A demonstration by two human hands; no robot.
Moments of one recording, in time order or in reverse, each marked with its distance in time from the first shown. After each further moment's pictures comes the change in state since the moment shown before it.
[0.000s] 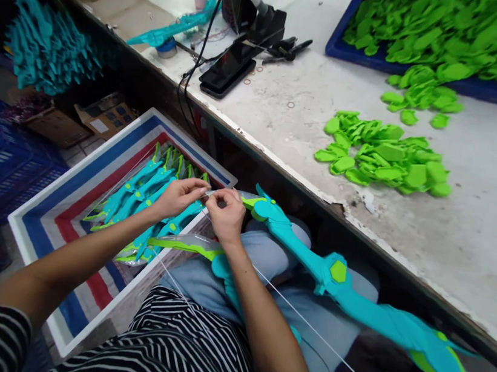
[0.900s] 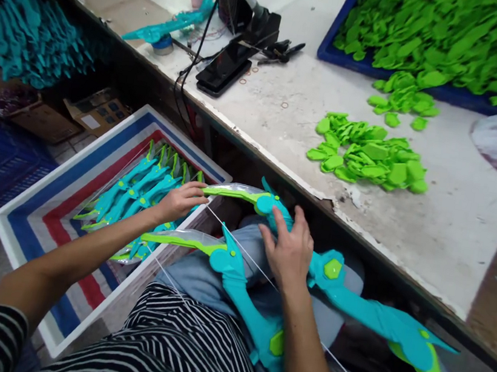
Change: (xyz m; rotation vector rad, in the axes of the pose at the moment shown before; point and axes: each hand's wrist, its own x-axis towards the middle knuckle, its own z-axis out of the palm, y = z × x) left_hand -0.007 -0.055 -0.004 0.651 -0.091 0.672; right_hand -0.033 0.029 -0.140 -1.066 -0.135 -0.243
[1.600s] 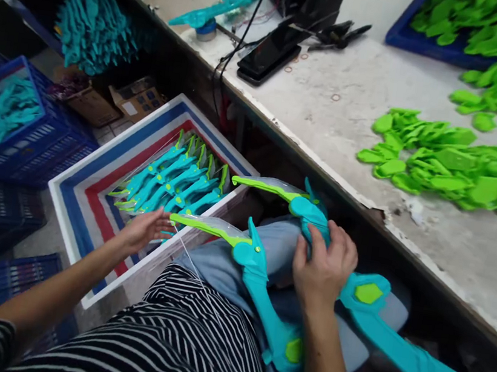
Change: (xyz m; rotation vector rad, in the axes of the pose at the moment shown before) left_hand -0.110 0.088 -0.058 -1.010 0.382 -1.486; right_hand -0.009 -0.001 -0.003 0.195 0.190 -0.034
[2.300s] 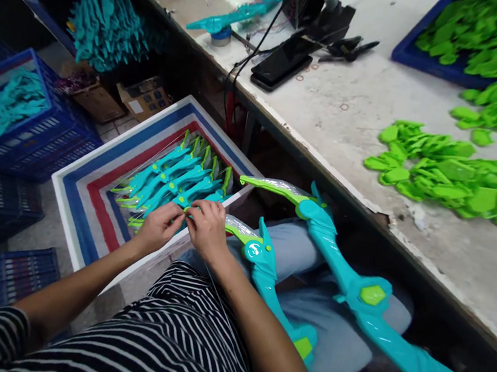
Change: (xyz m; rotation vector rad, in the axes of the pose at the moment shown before) left_hand -0.016 0.006 0.020 0.899 0.139 0.907; right_hand 0.011 -0.176 0.062 0.601 -0.371 -0.364
